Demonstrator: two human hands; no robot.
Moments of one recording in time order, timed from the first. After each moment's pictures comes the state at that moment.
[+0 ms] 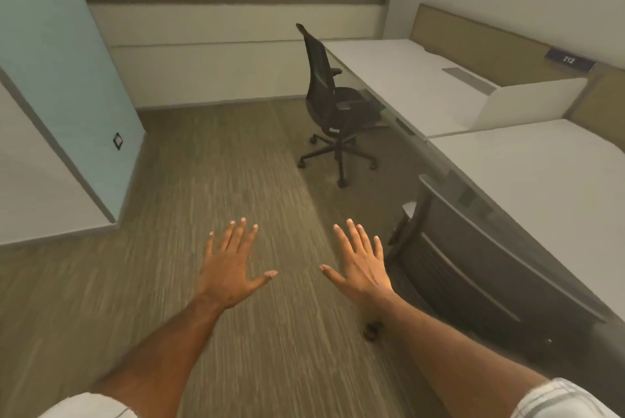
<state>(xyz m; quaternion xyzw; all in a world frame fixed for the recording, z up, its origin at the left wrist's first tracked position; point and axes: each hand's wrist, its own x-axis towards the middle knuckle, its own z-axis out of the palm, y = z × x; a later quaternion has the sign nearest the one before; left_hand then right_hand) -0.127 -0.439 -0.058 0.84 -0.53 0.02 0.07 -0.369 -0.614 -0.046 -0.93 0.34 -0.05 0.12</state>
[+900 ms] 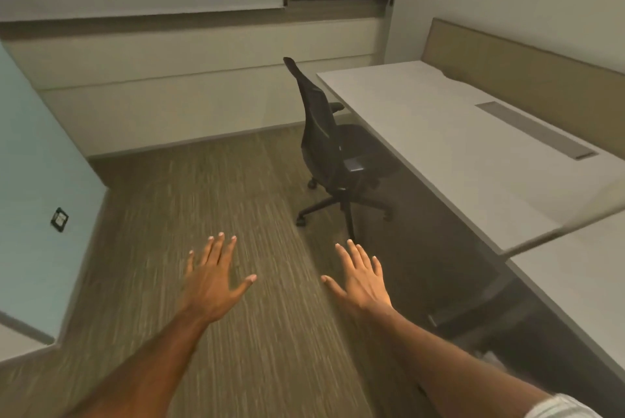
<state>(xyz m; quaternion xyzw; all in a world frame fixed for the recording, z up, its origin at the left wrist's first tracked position) 0.257 -0.876 -0.059 0.86 -0.51 0.01 0.08 -0.018 -1.052 -0.060 -0.90 0.40 -0.05 0.19</state>
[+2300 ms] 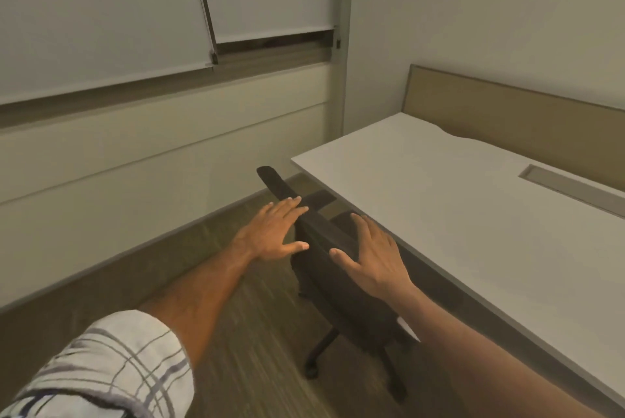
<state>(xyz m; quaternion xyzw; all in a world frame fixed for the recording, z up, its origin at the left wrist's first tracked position) 0.721 -1.618 0.058 0.60 -0.80 -0.02 0.01 0.460 -1.603 0.049 -0.81 0.54 -0.17 0.15</state>
